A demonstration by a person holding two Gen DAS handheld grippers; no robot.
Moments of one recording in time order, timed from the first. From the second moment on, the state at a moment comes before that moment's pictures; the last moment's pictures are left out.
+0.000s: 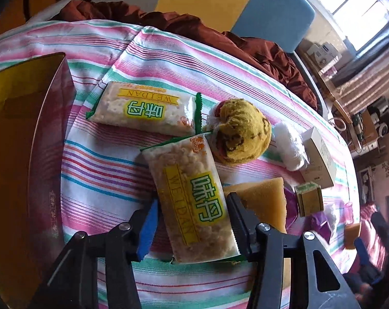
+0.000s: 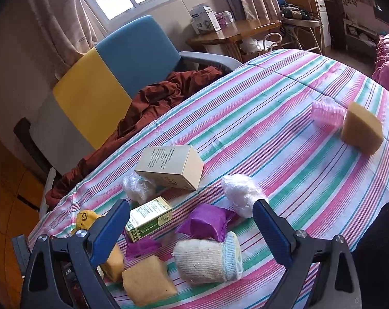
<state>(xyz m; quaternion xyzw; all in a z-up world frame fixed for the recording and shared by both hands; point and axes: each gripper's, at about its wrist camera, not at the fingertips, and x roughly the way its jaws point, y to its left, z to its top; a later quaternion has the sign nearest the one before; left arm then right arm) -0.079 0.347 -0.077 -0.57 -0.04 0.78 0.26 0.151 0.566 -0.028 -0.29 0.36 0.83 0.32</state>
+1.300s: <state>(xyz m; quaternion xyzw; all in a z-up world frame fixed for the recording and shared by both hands) 0.027 0.329 -0.081 -0.50 0.13 0.77 0.37 0.167 0.589 -0.052 -0.31 0.43 0.77 0.35</state>
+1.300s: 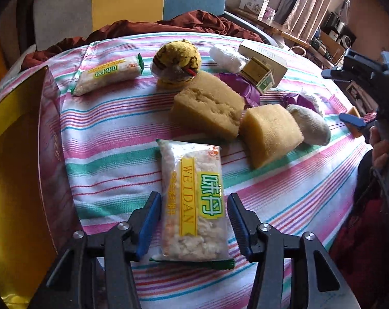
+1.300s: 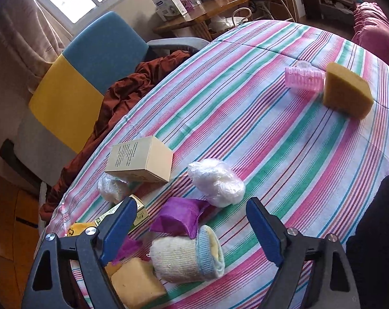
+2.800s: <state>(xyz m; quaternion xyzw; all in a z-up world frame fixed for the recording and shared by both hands) 0.045 0.298 -0.026 -0.42 0.09 0.80 0.41 0.108 0.510 -0.042 -0.41 0.29 0.85 0.18</state>
